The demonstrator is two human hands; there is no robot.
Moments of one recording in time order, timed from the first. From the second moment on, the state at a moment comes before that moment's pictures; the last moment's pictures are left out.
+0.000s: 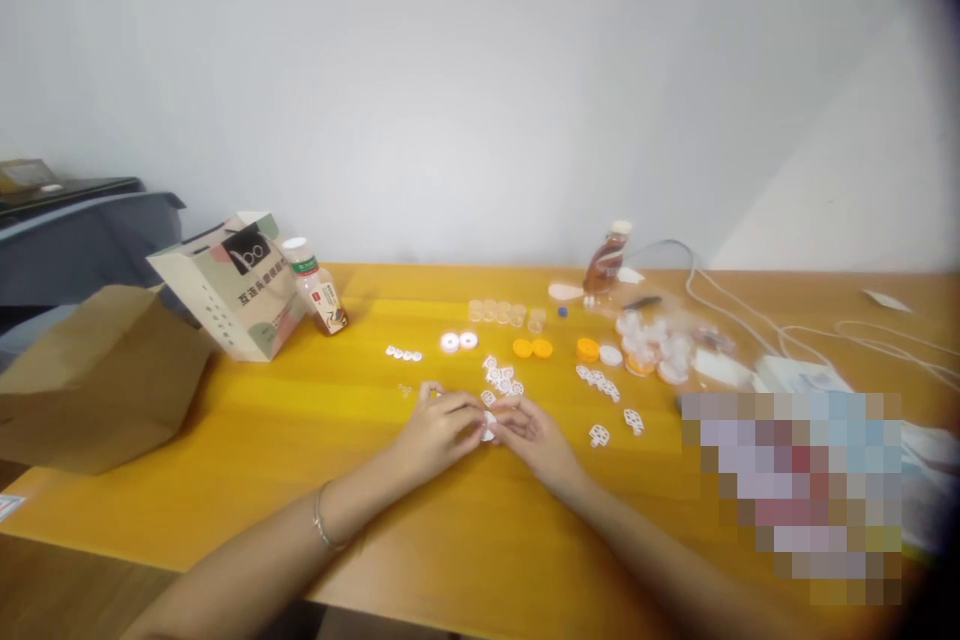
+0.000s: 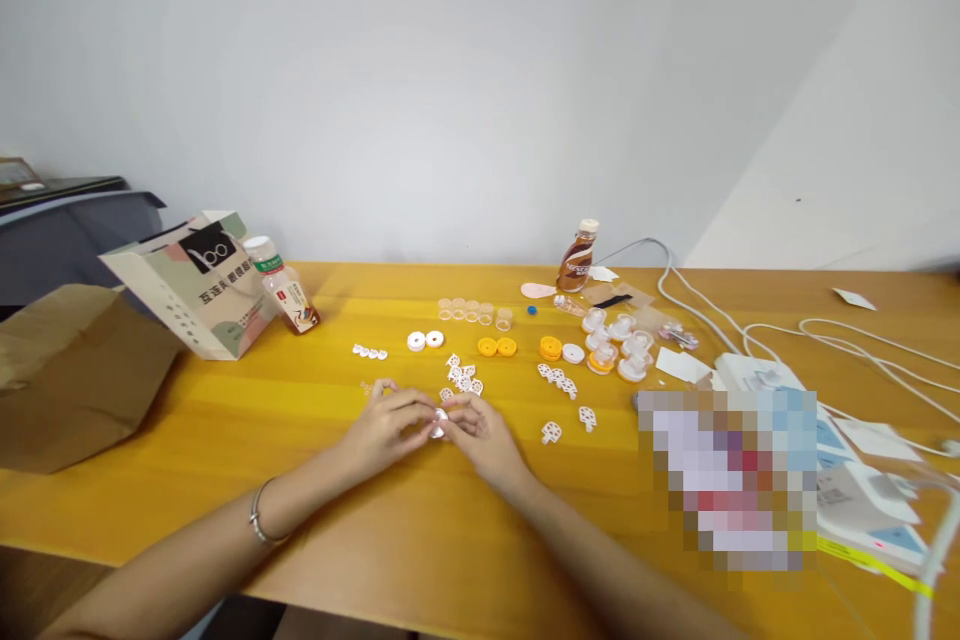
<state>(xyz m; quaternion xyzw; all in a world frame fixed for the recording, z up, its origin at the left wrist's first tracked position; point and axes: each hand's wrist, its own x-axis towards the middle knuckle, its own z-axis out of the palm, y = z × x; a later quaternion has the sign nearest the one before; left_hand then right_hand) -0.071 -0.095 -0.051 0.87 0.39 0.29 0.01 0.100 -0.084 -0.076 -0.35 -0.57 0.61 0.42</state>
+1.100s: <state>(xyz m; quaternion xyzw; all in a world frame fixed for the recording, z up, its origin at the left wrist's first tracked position) -0.128 -0.071 -0.047 0.87 0.44 0.16 0.13 0.105 -0.080 -0.074 -0.40 -0.52 0.60 0.46</state>
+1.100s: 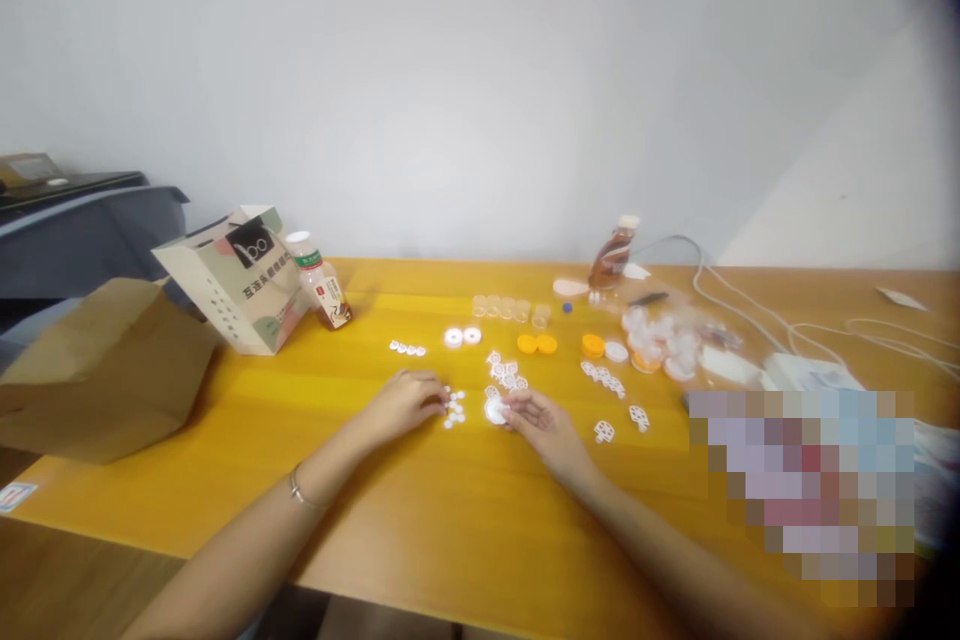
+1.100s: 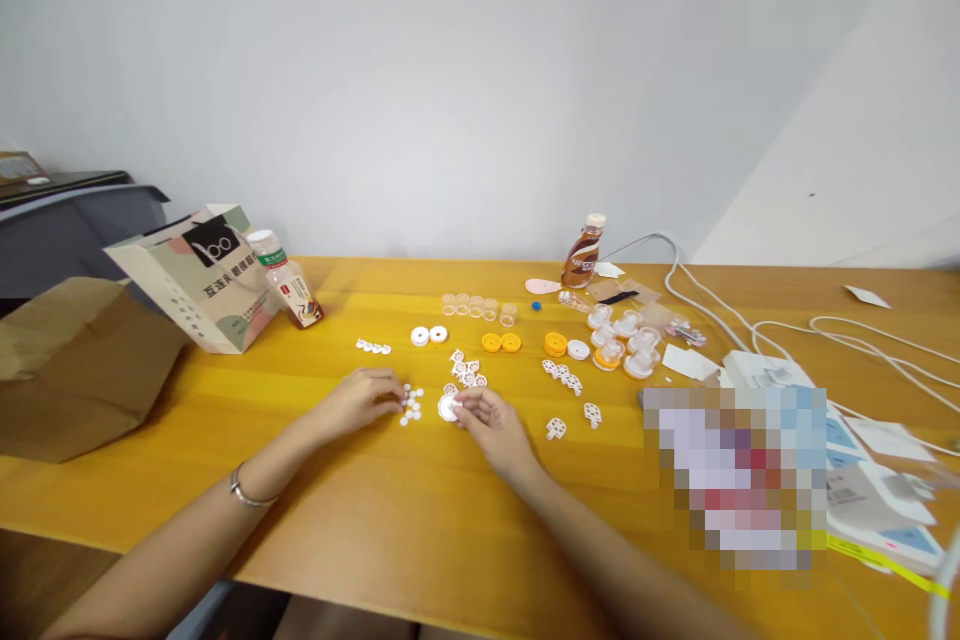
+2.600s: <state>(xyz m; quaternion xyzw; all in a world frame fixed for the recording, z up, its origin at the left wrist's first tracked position) -0.085 -0.092 -0.056 0.92 0.31 0.24 -0.07 0.101 -0.091 -0.070 -0.38 -0.54 0.61 0.45</state>
